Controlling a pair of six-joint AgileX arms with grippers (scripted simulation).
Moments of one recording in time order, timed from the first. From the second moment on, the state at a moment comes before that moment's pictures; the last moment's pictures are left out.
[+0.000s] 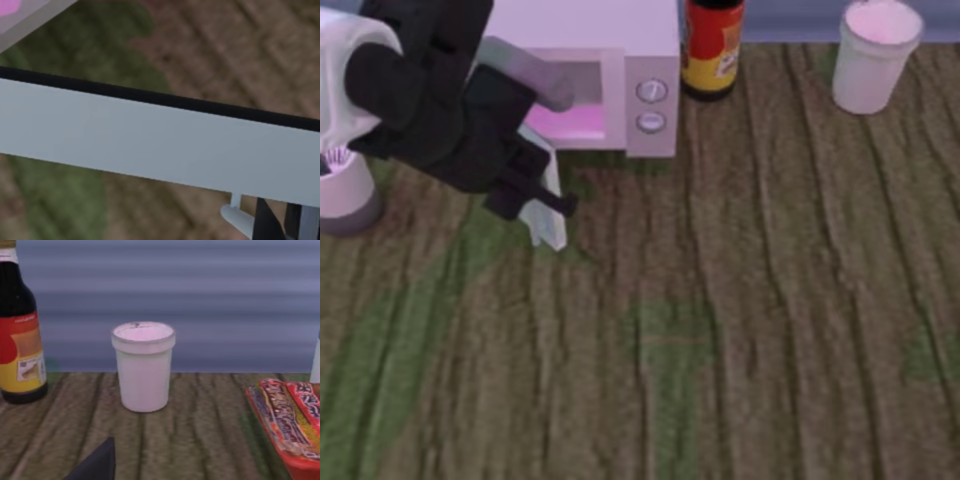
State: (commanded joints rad) left arm -0.40 1.63 1.21 -0.65 0.14 0.23; right arm 0.00 0.00 0.00 0.00 0.00 0.00
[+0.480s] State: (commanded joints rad) left arm -0.33 1.59 1.18 -0.68 0.21 0.39; right arm 0.00 0.00 0.00 0.00 0.00 0.00
